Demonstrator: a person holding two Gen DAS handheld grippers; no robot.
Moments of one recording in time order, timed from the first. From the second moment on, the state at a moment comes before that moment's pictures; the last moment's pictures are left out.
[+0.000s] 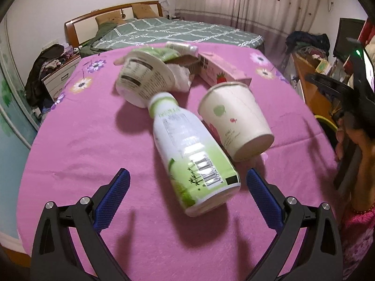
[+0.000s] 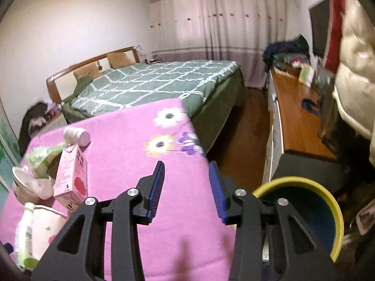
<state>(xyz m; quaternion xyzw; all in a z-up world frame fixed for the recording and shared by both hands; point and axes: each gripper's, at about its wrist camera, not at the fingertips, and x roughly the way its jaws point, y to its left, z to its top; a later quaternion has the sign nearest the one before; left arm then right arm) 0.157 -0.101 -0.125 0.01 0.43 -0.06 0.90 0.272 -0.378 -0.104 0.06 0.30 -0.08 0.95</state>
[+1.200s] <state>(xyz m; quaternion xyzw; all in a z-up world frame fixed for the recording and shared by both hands) 0.209 -0.089 -0.045 0.04 0.33 -0.09 0.94 0.277 -0.386 -0.125 0.09 0.34 -0.08 0.93</state>
